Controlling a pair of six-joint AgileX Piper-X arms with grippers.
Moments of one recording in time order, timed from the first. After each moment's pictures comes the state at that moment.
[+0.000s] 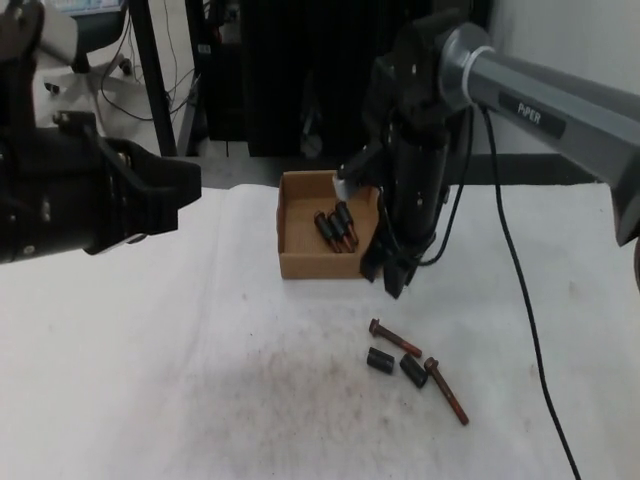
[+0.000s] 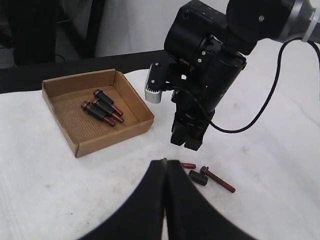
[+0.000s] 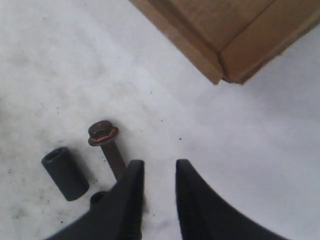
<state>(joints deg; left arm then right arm) -13.8 52.0 -43.9 24.0 29.6 -5.5 25.1 126.7 -109.8 78.7 -1.3 -20.6</state>
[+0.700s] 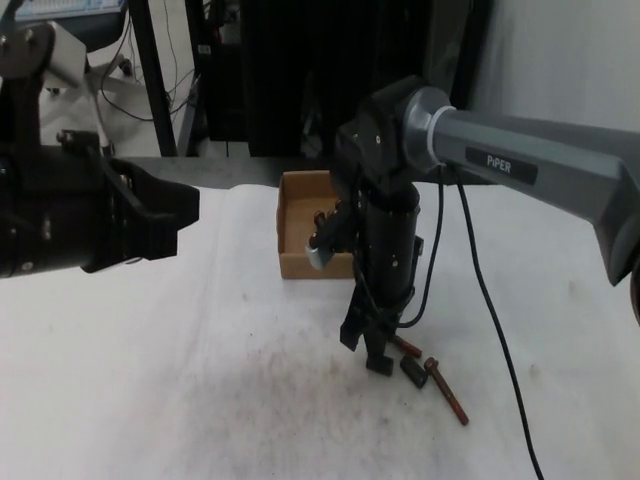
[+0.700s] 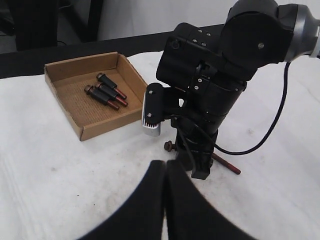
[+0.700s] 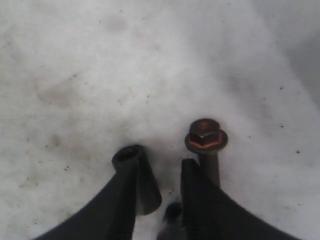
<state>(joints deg) -13.8 52.0 -43.9 27.8 29.3 -2.7 30.6 125.3 -99.8 73.0 1.1 -20.4</state>
